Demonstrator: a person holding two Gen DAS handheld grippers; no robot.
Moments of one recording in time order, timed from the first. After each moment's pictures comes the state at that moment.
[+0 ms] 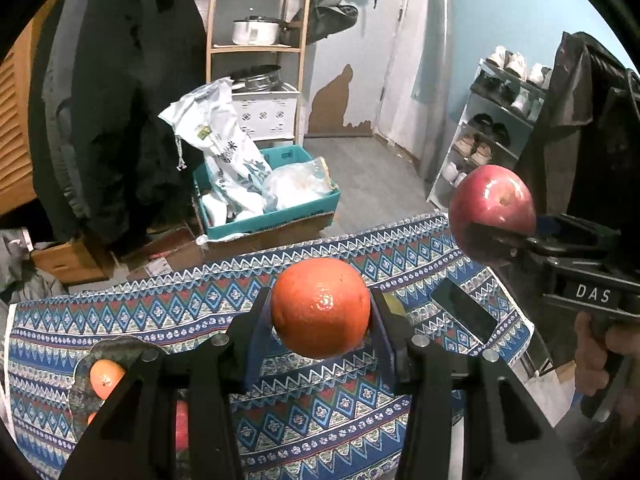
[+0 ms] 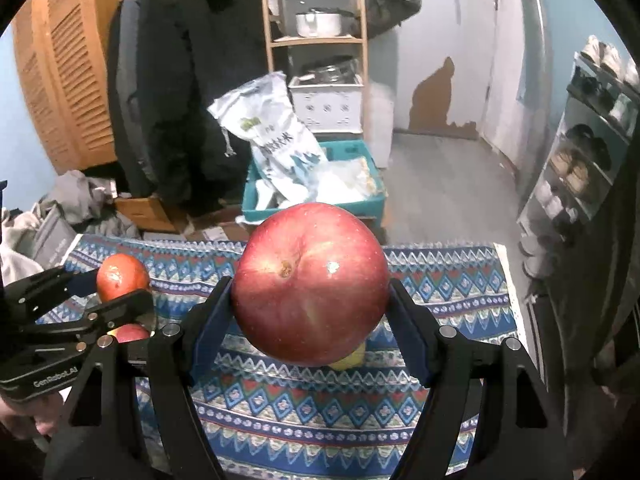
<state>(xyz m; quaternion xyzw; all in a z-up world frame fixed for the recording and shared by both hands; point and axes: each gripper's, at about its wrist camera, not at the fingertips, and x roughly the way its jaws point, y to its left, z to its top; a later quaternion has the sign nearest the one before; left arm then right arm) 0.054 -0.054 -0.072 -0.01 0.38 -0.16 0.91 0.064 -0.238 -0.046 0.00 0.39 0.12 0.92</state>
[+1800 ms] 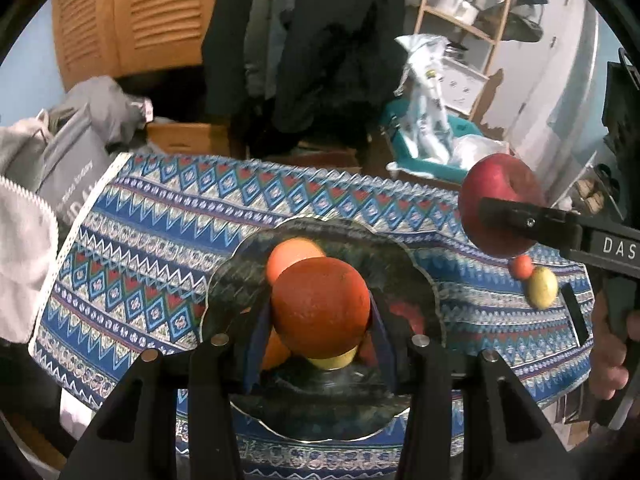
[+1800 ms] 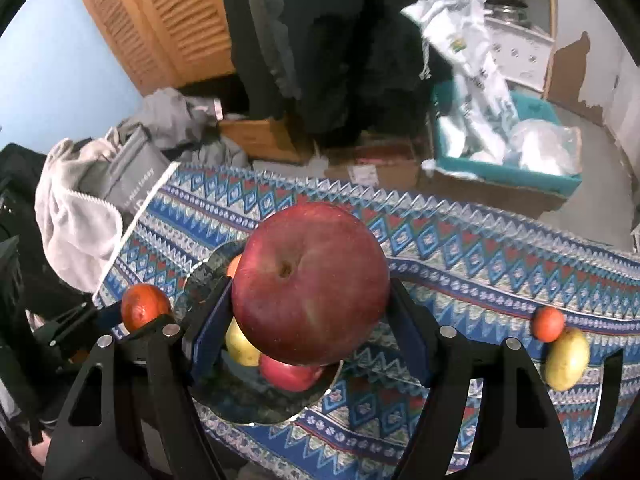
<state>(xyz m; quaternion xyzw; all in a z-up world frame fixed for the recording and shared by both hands) 0.008 0.184 -0.167 -0.10 0.46 0.05 0.88 0.105 0.015 -0.134 -0.01 0.49 0.29 0.82</state>
